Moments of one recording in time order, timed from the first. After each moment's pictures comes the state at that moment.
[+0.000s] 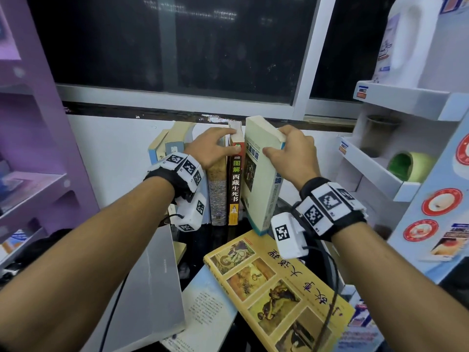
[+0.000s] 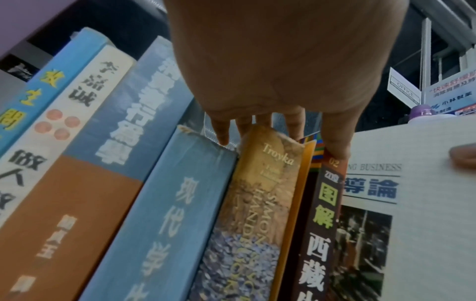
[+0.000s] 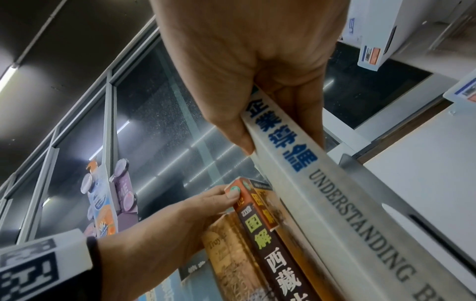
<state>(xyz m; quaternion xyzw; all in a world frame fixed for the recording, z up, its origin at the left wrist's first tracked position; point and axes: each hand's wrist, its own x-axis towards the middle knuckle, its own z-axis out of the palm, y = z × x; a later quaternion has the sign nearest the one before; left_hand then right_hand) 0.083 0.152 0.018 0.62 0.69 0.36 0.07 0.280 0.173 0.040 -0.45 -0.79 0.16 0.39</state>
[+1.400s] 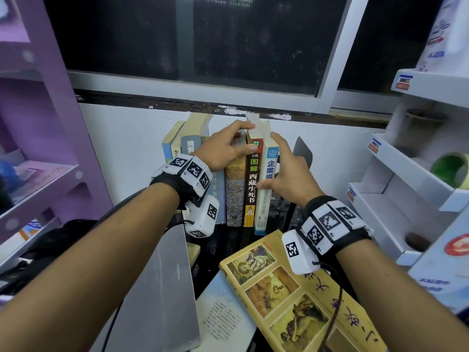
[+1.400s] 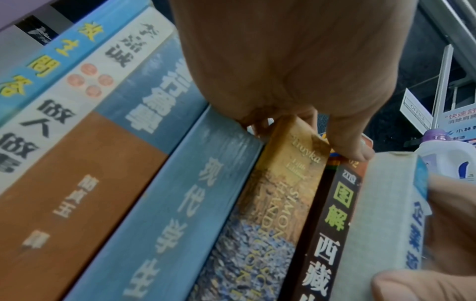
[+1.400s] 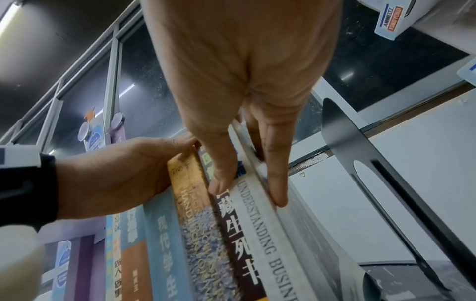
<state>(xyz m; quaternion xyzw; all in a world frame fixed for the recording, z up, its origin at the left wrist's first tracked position) 0.061 0.156 -0.001 0.64 0.59 0.46 0.18 0.243 0.208 -0.019 -0.34 -0.85 0.27 0.29</state>
